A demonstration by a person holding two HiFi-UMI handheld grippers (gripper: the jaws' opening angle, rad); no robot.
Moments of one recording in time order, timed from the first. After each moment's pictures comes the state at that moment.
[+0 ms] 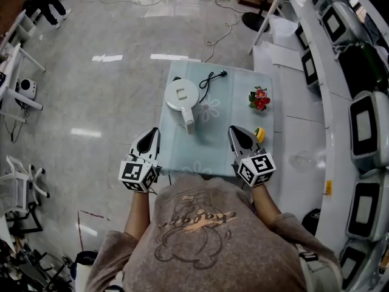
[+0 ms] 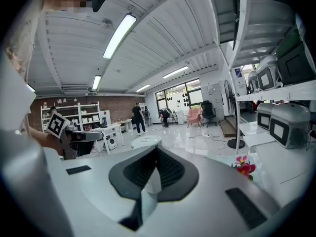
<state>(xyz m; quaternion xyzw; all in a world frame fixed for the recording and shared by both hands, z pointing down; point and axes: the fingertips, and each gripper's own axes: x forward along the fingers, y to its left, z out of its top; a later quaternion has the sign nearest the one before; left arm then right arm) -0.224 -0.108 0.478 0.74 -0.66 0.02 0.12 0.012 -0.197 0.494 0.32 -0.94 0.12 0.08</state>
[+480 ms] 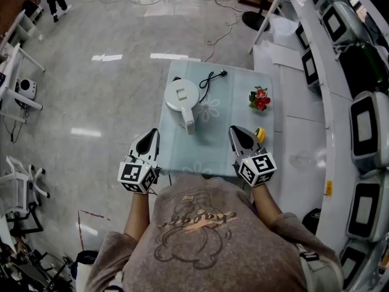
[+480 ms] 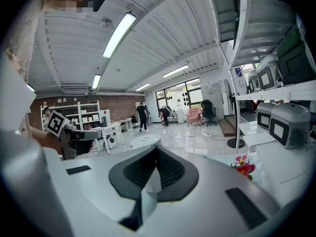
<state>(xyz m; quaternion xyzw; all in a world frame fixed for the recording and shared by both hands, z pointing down) -0.226 -0.109 0.474 0.74 -0.66 0.01 0.13 0.012 -0.201 0.494 0.32 -0.94 0.13 0.09</state>
